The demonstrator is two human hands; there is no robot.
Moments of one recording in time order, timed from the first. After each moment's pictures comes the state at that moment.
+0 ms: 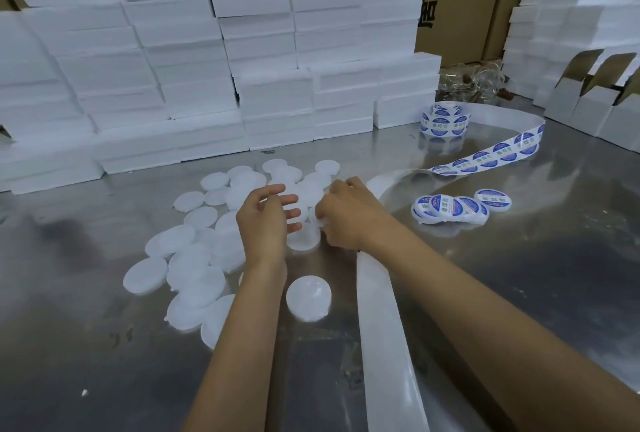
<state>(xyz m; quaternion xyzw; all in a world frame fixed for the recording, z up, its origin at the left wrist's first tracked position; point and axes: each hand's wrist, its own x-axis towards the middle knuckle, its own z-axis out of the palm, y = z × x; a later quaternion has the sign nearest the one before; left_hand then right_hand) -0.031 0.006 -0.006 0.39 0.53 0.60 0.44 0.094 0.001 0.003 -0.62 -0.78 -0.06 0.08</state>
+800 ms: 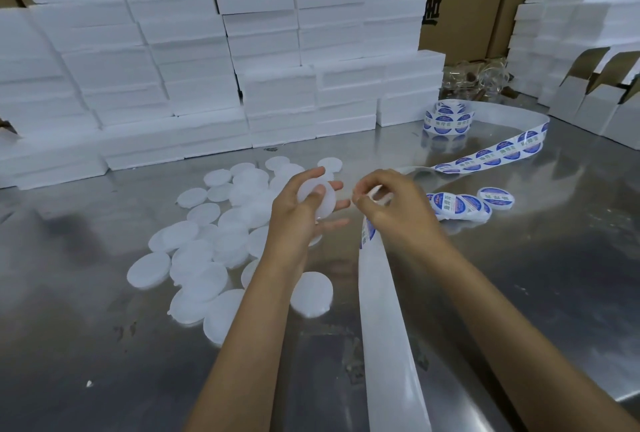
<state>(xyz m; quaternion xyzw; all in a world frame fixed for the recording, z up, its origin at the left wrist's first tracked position) -0.018 -0.012 0.001 0.50 0.40 0.53 0.56 0.134 -0.036 -0.003 -0.62 -0.61 0.14 0.47</state>
